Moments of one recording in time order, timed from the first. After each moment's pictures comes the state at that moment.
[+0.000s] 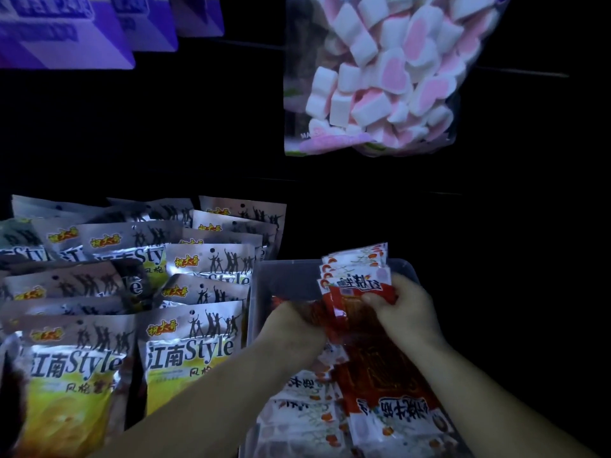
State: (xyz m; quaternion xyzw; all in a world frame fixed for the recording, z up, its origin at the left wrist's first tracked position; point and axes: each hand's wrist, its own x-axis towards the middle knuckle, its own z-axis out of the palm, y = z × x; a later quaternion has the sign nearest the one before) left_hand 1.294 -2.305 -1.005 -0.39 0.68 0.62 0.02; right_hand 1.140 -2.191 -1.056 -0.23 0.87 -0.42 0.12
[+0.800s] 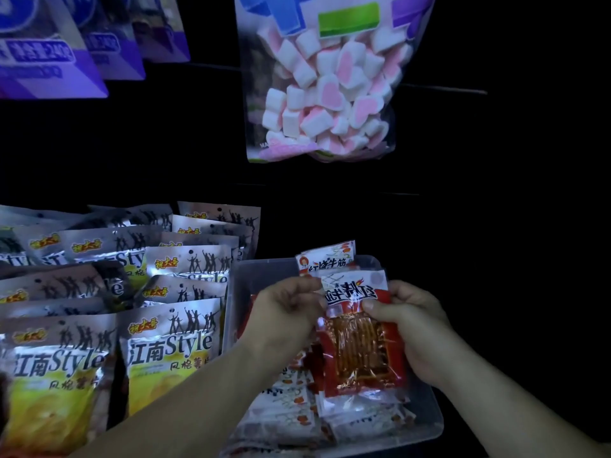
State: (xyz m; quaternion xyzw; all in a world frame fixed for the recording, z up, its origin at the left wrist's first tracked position) left_hand 1.294 -2.272 -0.993 -0.33 0.61 0.71 -0.14; right_hand 1.162 -2.128 -0.988 -0.10 0.70 -0.63 0.30
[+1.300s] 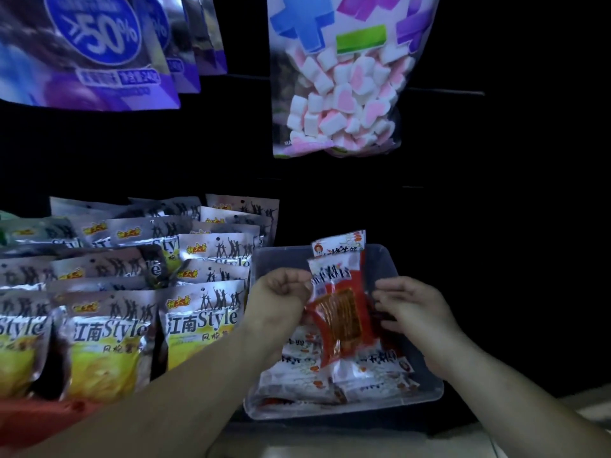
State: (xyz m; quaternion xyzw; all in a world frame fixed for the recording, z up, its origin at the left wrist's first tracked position) left_hand 1.329 -2.274 -0.985 -0.39 0.57 0.70 -0.19; right_hand 1.194 -2.111 -0.980 -0.16 0.78 -0.54 0.26
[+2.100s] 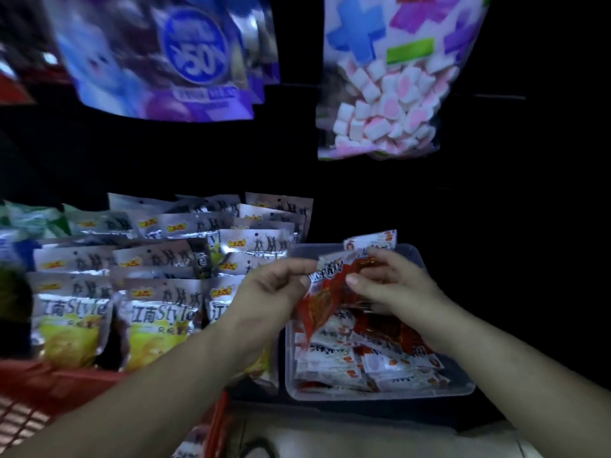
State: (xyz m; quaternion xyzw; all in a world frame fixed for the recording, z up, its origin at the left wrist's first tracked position) left_hand 1.406 -2.294 -0.936 -0.30 0.63 0.68 -0.20; right_hand 1.242 -2.158 -0.934 -0.29 0.79 -0.45 0.31
